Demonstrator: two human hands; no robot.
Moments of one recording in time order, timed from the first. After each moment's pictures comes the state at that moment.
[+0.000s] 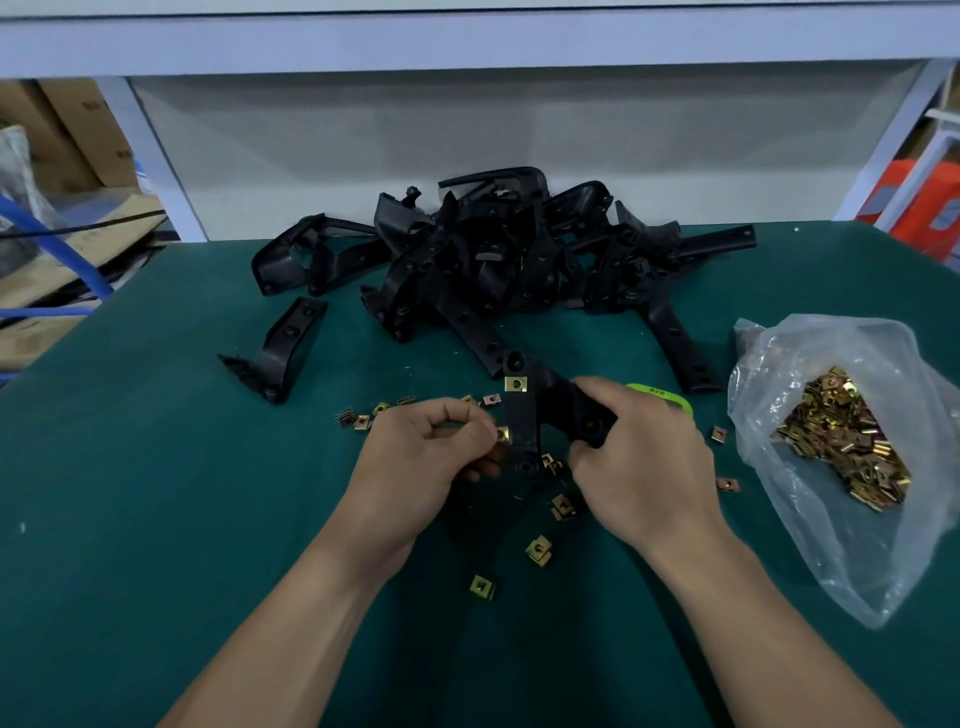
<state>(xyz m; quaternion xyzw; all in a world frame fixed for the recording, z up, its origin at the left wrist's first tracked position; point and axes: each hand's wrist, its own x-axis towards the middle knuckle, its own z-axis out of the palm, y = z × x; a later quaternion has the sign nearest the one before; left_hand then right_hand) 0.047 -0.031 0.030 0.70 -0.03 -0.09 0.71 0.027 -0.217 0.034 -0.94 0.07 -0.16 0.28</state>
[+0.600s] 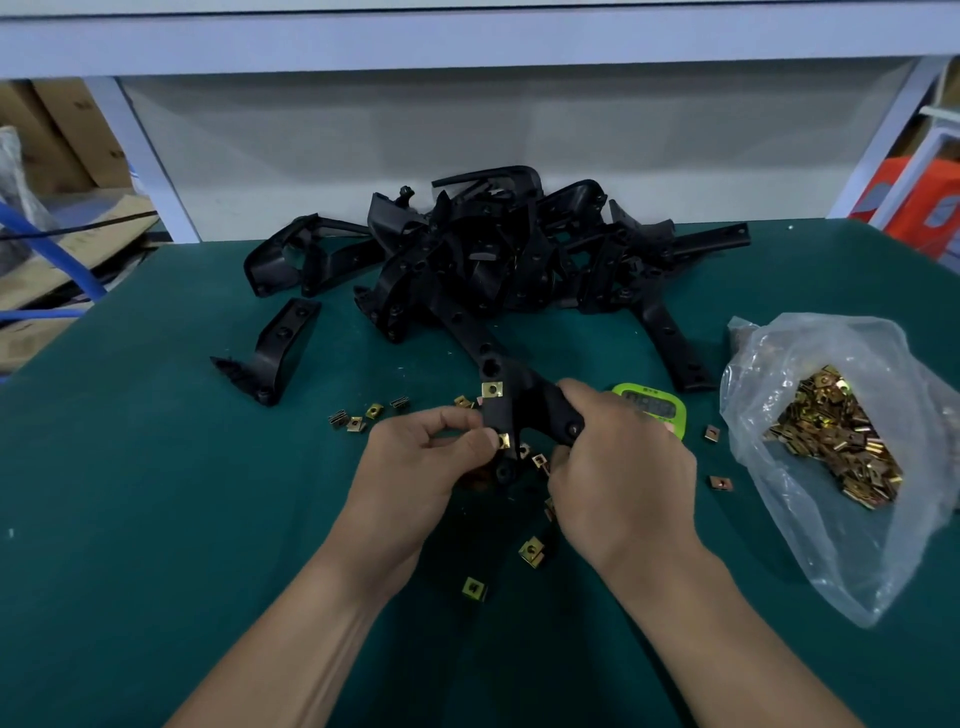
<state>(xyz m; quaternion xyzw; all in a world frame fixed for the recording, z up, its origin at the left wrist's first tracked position) 0.040 -0.037 0.026 0.68 -0.01 -0.08 0.72 0.020 -0.201 0.034 -0.96 0.08 -0.18 0.20</state>
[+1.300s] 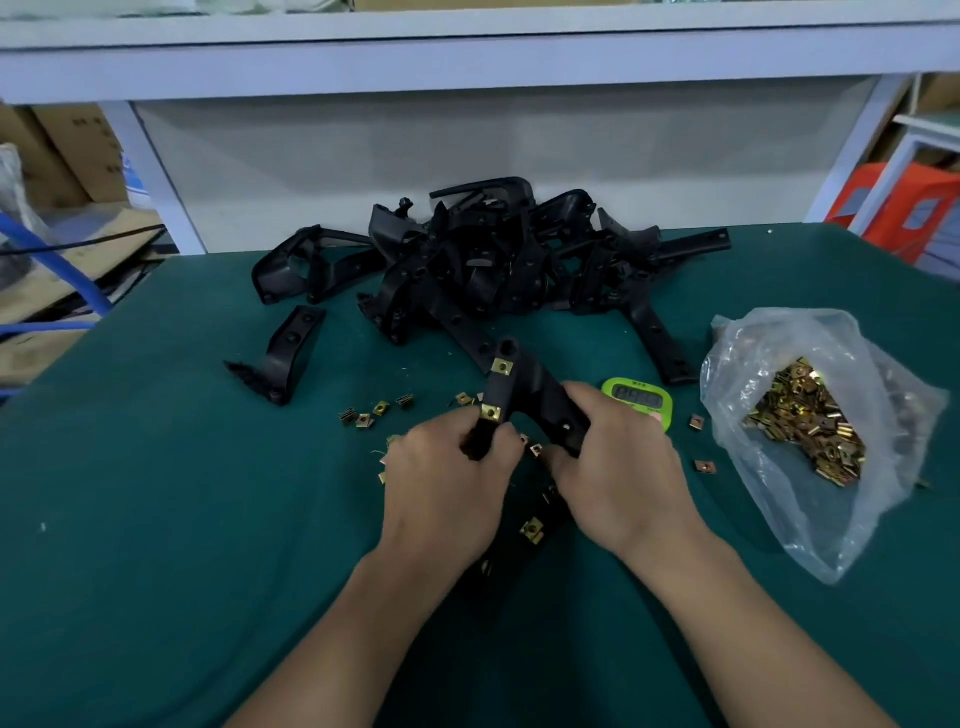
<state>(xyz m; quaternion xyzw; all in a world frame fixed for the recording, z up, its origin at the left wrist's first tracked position) 0.027 -0.056 0.016 0.87 -0.09 0.17 0.46 0.005 -0.208 0.040 -0.94 0.04 -0.13 0.31</state>
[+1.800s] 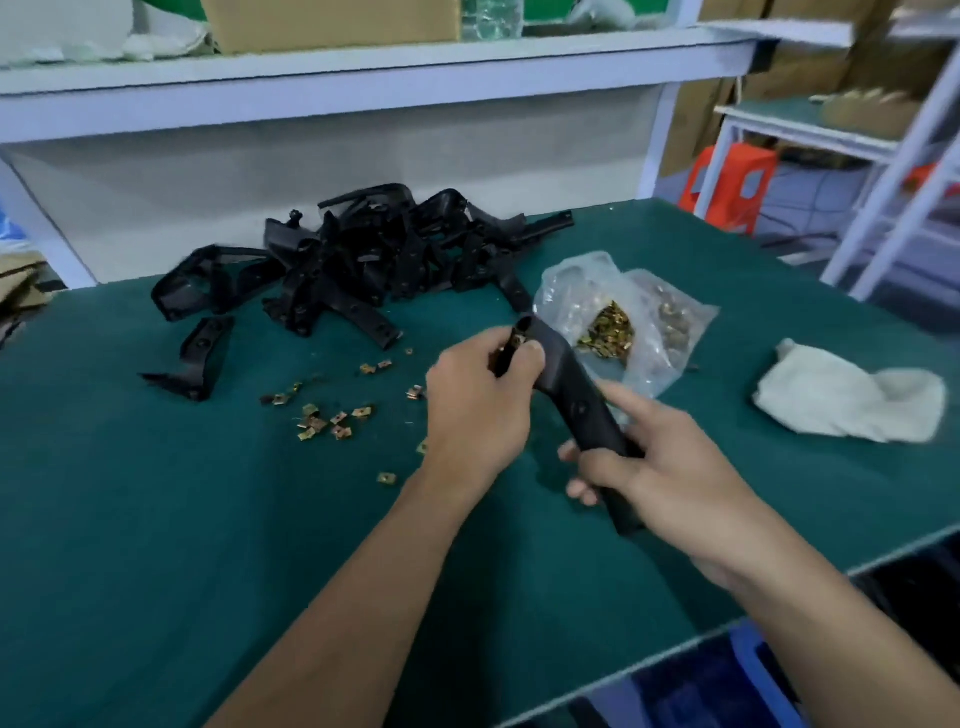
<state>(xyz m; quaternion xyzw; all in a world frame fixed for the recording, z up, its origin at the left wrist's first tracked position) -0.039 -0.149 0.067 0.80 -0.21 0.09 0.55 -0.165 -0.274 0.085 -0.79 0.09 -0.04 0.61</state>
